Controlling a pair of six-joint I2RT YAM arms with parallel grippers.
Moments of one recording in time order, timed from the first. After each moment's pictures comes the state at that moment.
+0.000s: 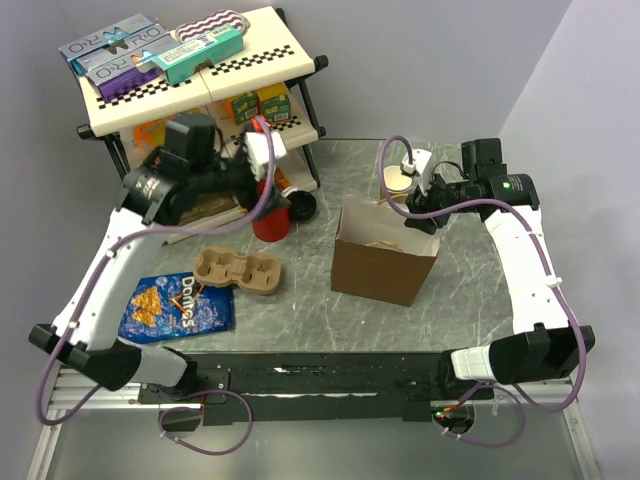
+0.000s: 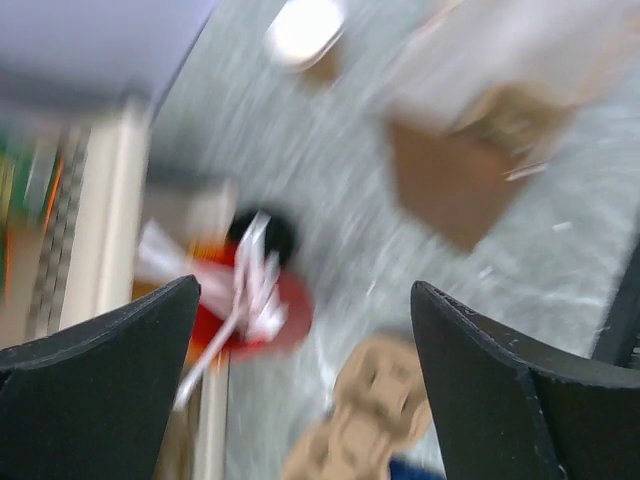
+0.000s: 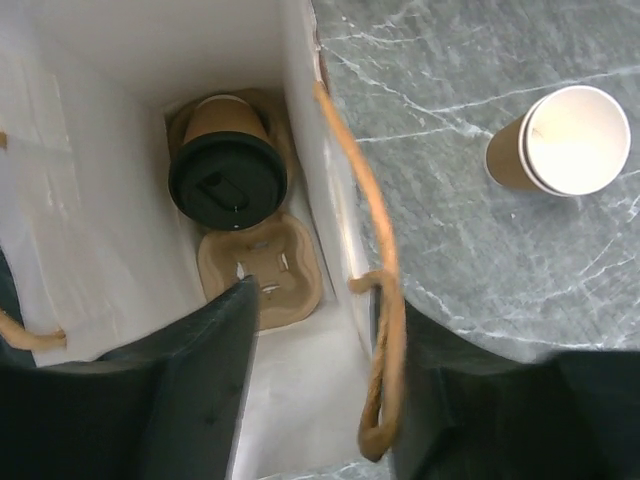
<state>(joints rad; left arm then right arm) -0.43 1.39 1.78 -0.88 0.52 0.52 0.08 1.34 1.53 -1.14 -0.63 -0.83</state>
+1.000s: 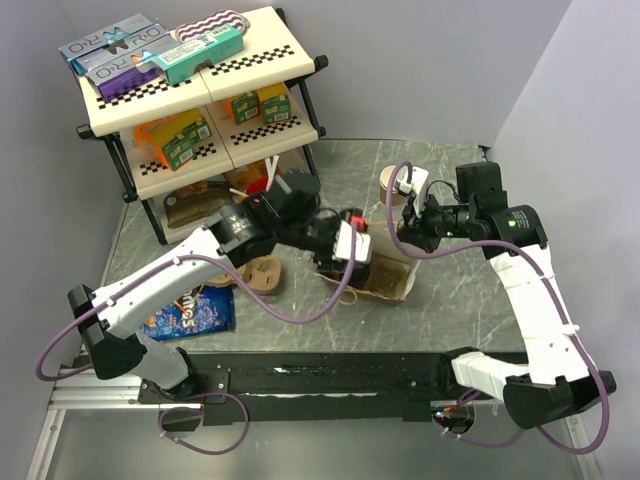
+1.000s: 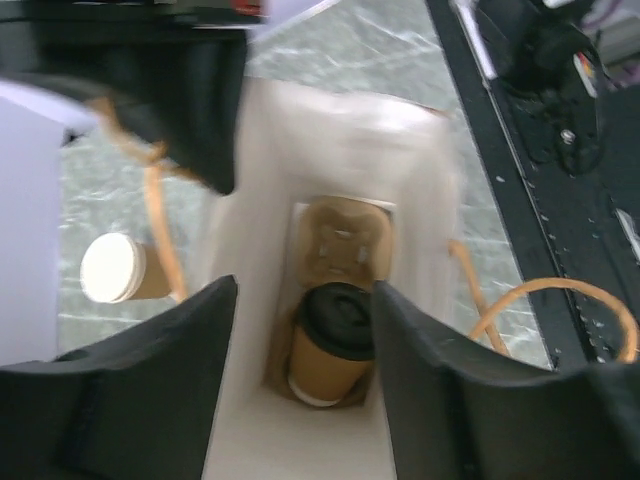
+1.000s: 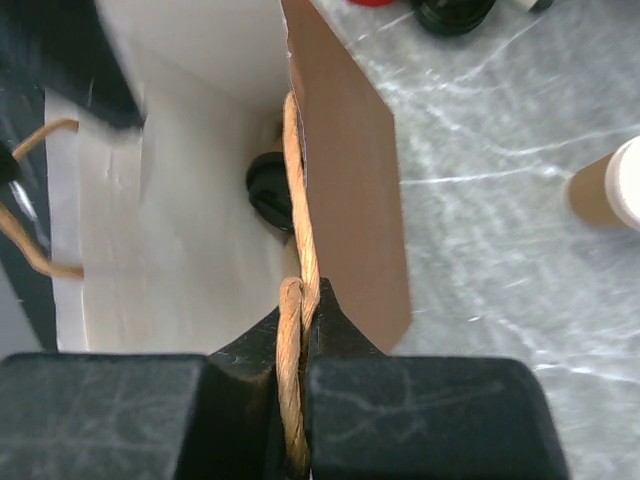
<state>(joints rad) -0.96 1.46 1.60 -0.62 0.56 0.74 0.23 1.13 1.42 -1.10 -0.65 -0.61</state>
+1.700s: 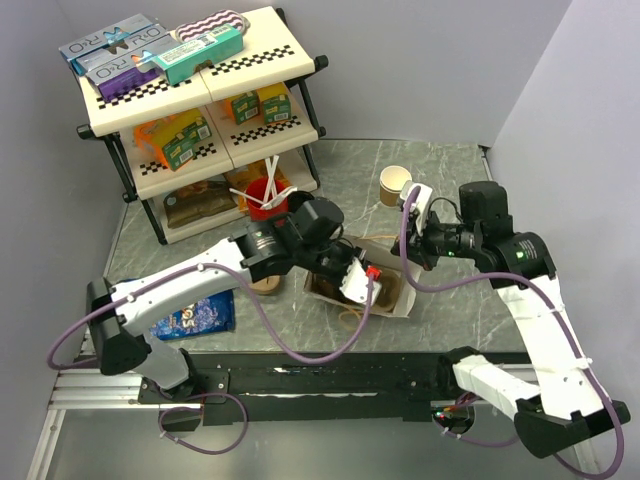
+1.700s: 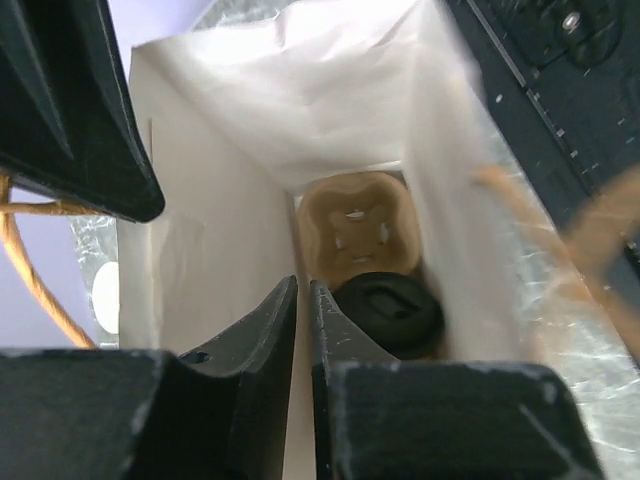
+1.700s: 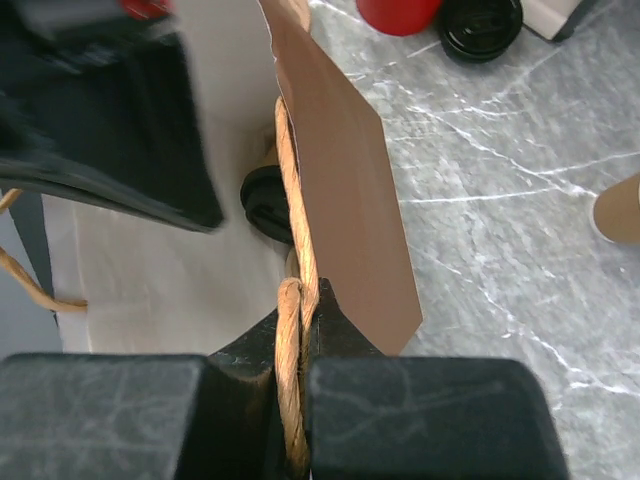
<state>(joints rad) -1.07 1.48 1.49 -0.64 0.47 1.00 0.29 0.99 1.32 -1.03 -0.64 -0.50</state>
